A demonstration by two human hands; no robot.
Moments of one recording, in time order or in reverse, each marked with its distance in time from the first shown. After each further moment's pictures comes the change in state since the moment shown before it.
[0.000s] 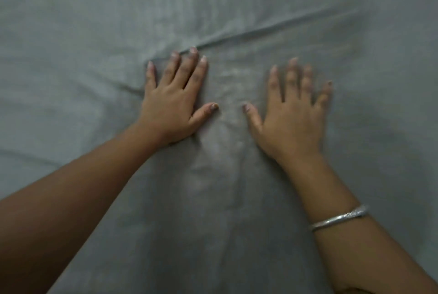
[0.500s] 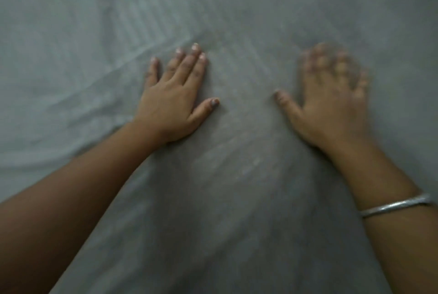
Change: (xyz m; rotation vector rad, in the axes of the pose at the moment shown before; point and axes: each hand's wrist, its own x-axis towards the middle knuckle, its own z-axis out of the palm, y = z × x) left_hand 0.126 0.193 -0.018 -0.006 0.052 0.307; right_hand 0.000 0.261 -0.024 -0.040 -0.059 0.265
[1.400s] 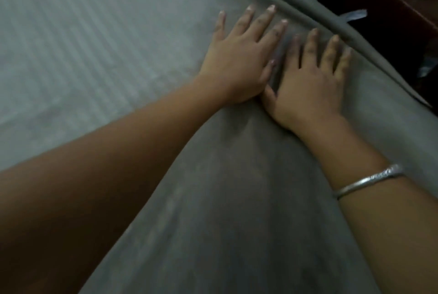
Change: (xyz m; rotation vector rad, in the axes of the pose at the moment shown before) left_hand 0.211 0.233 -0.038 0.023 0.135 0.292; right_hand 0.061 0.155 -0.025 -0.009 0.172 0.186
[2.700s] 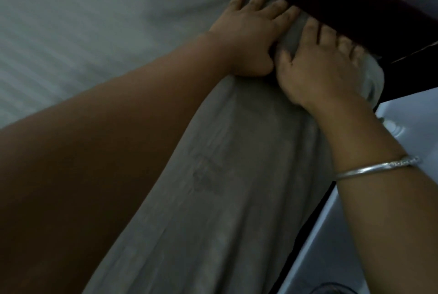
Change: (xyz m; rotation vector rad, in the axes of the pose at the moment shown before) left_hand 0.006 0.214 0.014 -0.010 -0.226 0.538; right_hand -0.150 0.161 -0.011 0.115 -0.206 0.551
